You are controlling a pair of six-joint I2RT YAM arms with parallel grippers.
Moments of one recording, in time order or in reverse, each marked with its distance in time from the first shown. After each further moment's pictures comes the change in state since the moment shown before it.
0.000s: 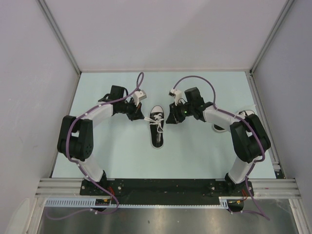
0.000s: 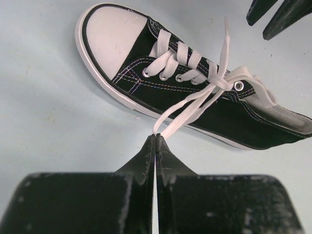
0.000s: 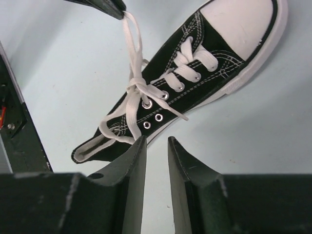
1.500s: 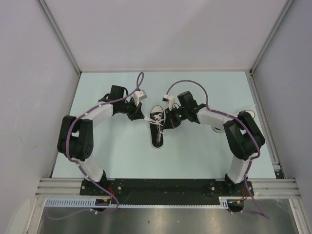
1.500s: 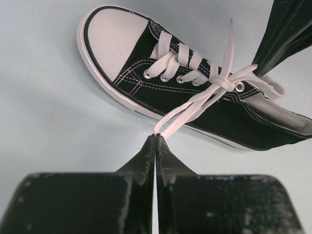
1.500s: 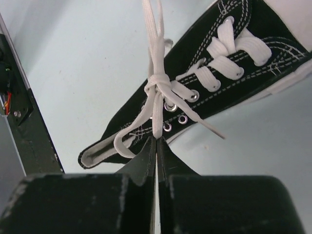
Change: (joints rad) left arm 0.001 0.001 0.002 0.006 0.000 0.000; right arm 0.069 0.072 0.019 -0.009 -0.024 0.024
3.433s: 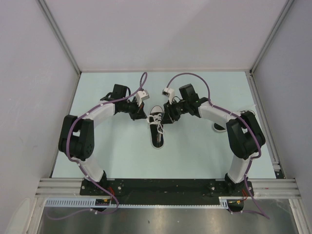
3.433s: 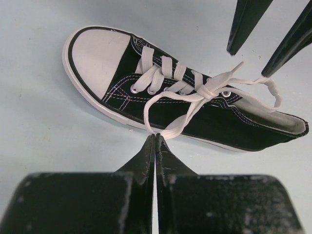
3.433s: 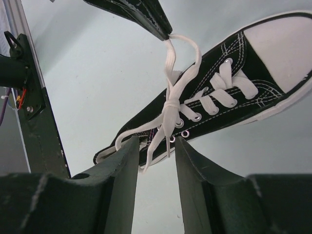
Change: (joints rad) left arm -0.034 0.009 0.032 -0.027 0.027 0.042; right arm -0.039 -0.011 0.113 -0.092 -0.086 -0.095
